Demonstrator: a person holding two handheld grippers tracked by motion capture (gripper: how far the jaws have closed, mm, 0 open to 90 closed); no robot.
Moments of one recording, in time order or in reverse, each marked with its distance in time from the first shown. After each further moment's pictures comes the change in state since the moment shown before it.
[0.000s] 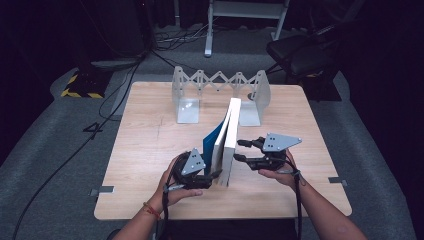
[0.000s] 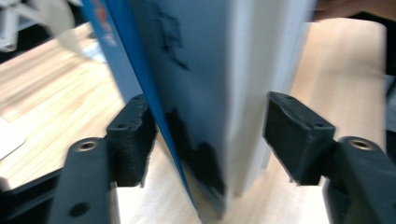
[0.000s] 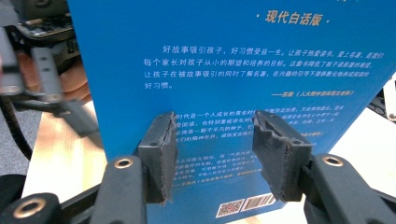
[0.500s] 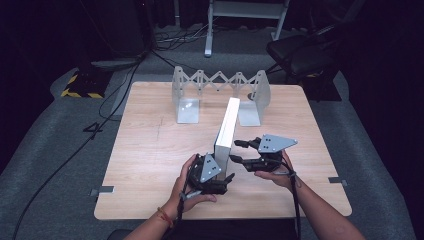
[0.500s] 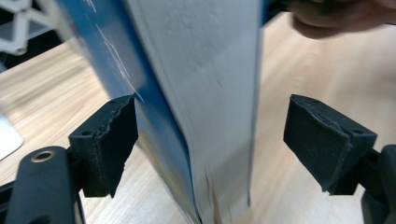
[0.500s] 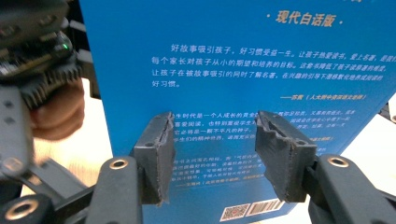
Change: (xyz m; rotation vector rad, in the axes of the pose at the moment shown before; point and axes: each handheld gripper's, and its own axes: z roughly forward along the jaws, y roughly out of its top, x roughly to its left) left arm -0.030 0.012 0.030 -0.005 0.187 -0.045; right arm 0.008 0.004 0.008 0.009 -0.014 0.002
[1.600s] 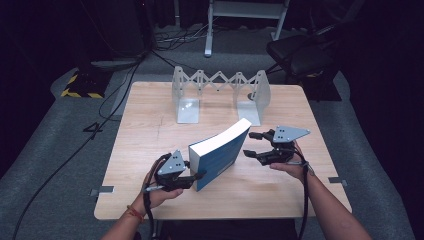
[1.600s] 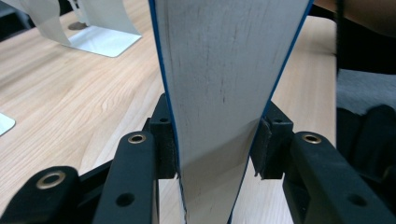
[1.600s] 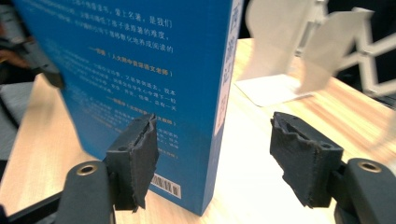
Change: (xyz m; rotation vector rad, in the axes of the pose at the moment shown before) left arm 0.070 -0.029 -0.061 0.003 -0.275 0.037; right arm -0.046 -0.021 -0.021 0.013 0.035 0.034
